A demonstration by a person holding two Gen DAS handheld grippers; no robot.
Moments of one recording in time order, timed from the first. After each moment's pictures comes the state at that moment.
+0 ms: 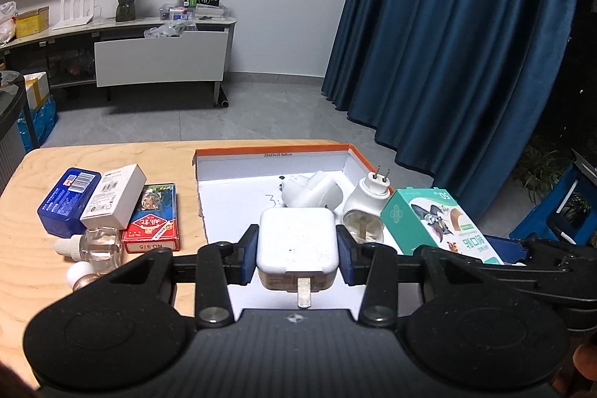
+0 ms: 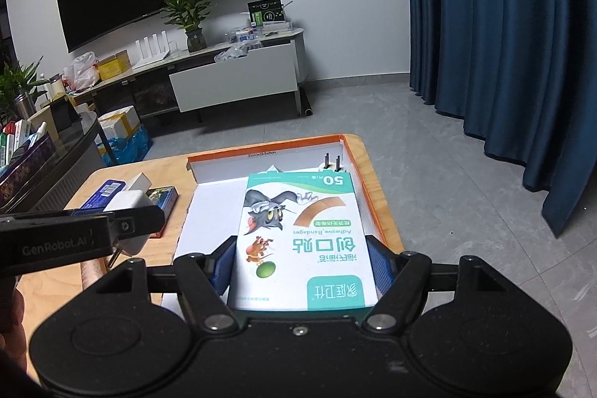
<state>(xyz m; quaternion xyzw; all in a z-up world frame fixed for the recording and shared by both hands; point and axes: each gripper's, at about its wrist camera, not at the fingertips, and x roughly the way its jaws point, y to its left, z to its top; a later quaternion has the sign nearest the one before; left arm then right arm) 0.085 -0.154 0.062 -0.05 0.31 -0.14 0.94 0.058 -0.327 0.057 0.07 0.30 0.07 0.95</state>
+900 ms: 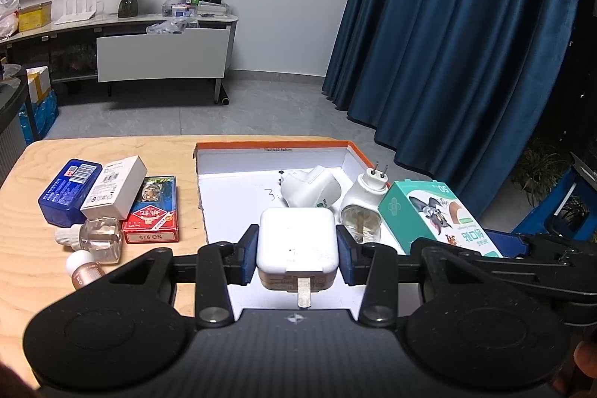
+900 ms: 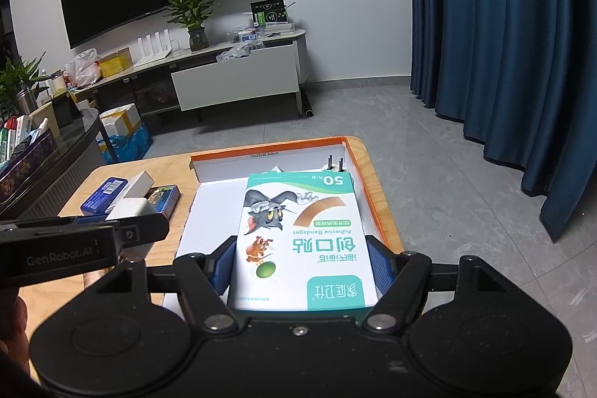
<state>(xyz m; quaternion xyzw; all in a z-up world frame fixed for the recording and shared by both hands) 0.080 -0.153 0.058 -0.05 0.31 -0.14 0.94 0.055 -0.327 0.061 0.06 0.30 0.07 0.95</state>
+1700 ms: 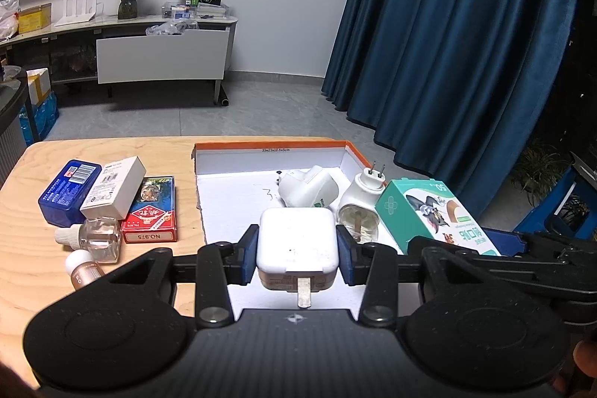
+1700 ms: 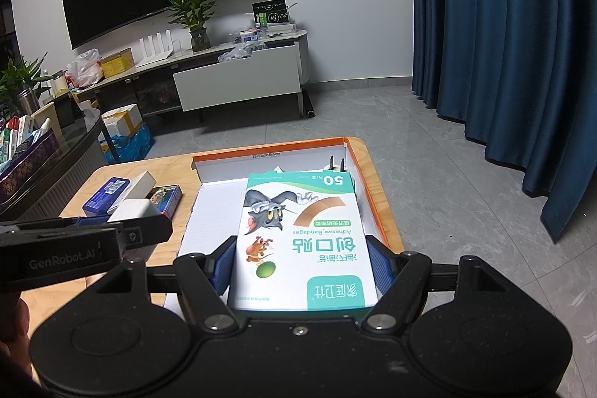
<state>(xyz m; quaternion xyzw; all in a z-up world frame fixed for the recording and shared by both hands) 0.078 -0.155 0.058 -0.05 0.31 -0.14 0.94 0.053 -0.328 0.063 0.06 0.30 0.07 0.95</state>
